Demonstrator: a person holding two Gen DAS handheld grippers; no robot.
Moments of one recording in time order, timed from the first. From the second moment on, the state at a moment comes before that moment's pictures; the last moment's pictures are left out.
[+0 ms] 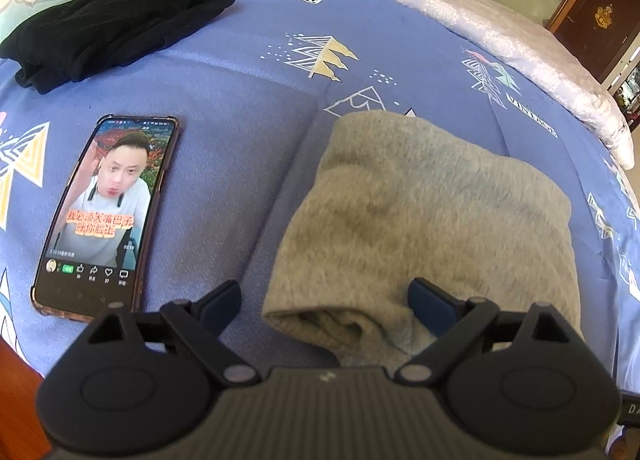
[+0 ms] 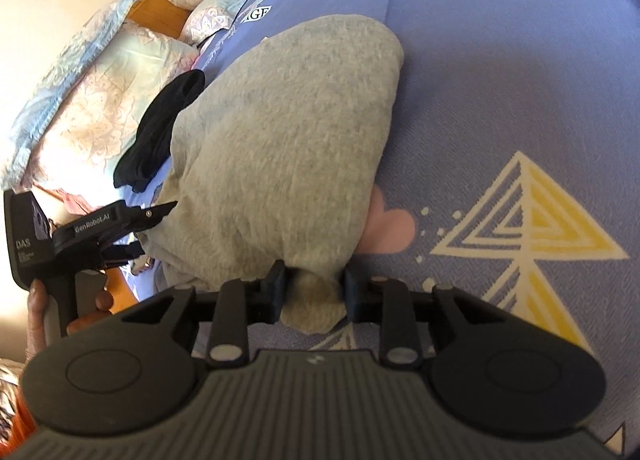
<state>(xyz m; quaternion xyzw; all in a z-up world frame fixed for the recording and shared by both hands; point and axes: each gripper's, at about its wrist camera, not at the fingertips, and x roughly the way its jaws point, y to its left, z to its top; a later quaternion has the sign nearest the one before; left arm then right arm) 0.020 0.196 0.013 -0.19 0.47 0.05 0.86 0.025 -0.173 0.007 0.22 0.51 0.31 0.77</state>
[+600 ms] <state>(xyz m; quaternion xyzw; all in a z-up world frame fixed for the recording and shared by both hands) 0.011 0.188 0.015 -0.15 0.45 0.06 0.88 0.027 -0.201 -0.010 0.33 0.51 0.31 0.73</state>
